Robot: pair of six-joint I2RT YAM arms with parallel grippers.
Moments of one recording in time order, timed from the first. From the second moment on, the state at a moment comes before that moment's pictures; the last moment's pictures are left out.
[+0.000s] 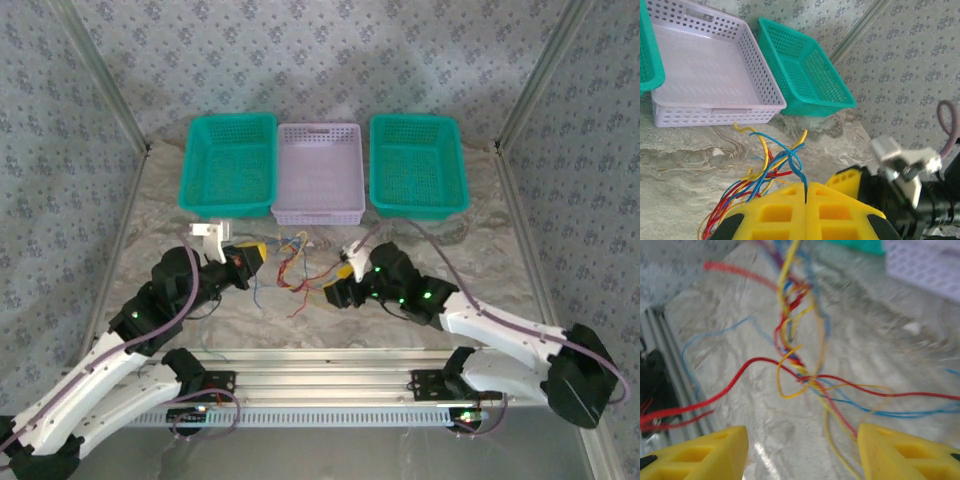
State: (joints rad) left arm -0.75 0.61 0.74 -0.37 0.00 -0.63; right arm 0.88 1.10 0.61 -0.08 -0.21 0.24
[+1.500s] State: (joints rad) left arm -0.75 0.52 0.66 -0.48 -0.11 -0.70; right arm 0.83 1.17 0.59 0.05 0.16 0.38
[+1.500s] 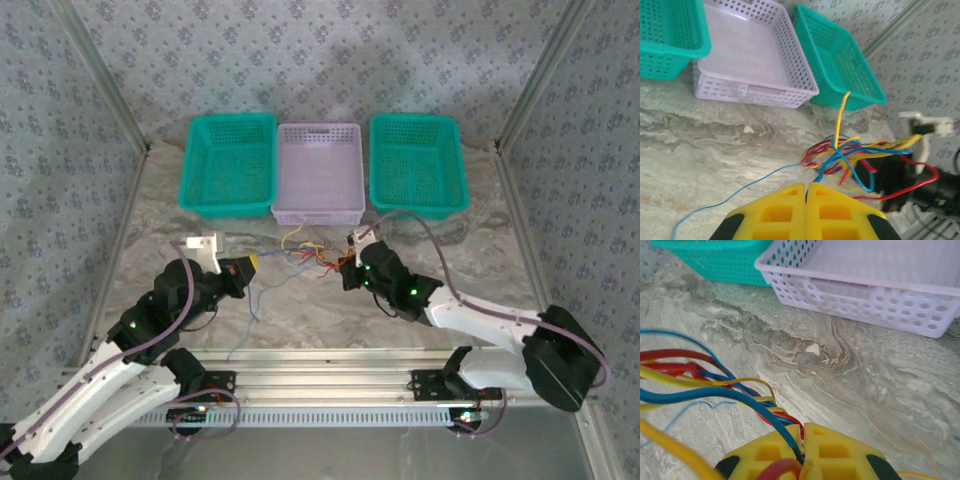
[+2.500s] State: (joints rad) left arm -0.74 0.68 0.83 -0.69 -0.57 -0.61; right arm 0.40 0.90 0.52 -0.25 -0.09 0.43
